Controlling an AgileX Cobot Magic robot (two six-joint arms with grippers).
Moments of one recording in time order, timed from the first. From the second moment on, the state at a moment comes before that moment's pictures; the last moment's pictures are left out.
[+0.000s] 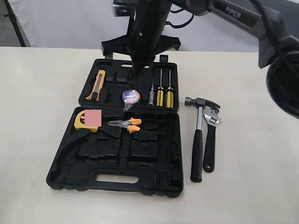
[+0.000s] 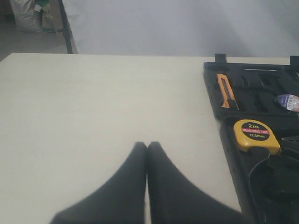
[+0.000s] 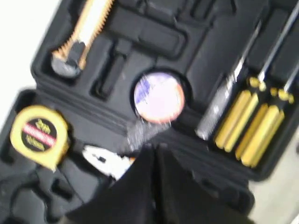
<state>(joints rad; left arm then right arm) -0.40 1.30 -0.96 0.82 0.66 -0.60 0.49 2.23 -2.13 0.03 1.21 0.25</state>
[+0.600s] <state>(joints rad) -0.40 1.30 -0.96 0.82 0.66 -0.60 0.22 1.71 -1.12 -0.01 0.84 0.33</state>
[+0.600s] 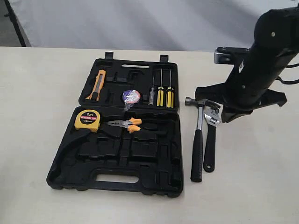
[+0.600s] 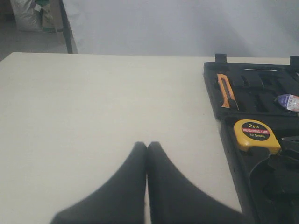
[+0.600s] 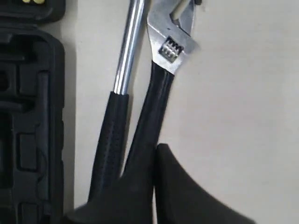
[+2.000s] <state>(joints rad) -0.40 1.30 -0.96 0.82 0.66 -0.60 0.22 2.01 -1.25 0.01 0.56 0.57</state>
